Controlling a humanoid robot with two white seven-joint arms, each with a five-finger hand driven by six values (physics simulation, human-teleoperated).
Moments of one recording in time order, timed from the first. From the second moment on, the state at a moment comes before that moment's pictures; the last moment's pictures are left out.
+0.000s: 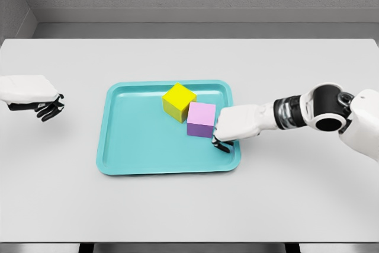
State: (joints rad) left arm -0.84 1.12 -0.94 -1.43 -0.14 -0.61 -0.61; right arm -0.84 -0.69 1.04 -1.57 0.47 -0.61 0.61
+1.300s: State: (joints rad) left arm -0.88 0.91 -0.95 -1.51 -0.09 -0.61 -0.61; right arm -0.87 -0.75 1.12 -1.74 0.64 -0.61 0.57
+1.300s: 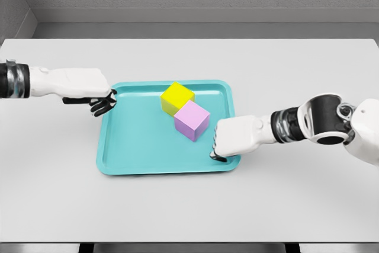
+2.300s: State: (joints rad) left arm -0.82 0.67 -1.01 -1.48 -0.11 -0.61 -0.61; right arm -0.87 -0.92 1.09 -1.76 0.32 -0.61 0.61
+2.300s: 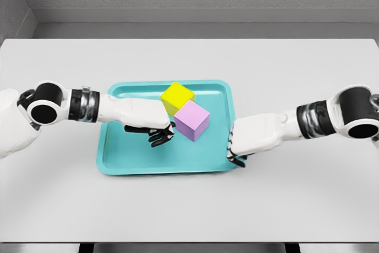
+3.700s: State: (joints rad) left arm -0.80 0.54 -1.00 -1.26 -0.13 -0.61 -0.61; right arm -0.81 -1.14 0.78 -1.72 0.18 -0.61 0.61
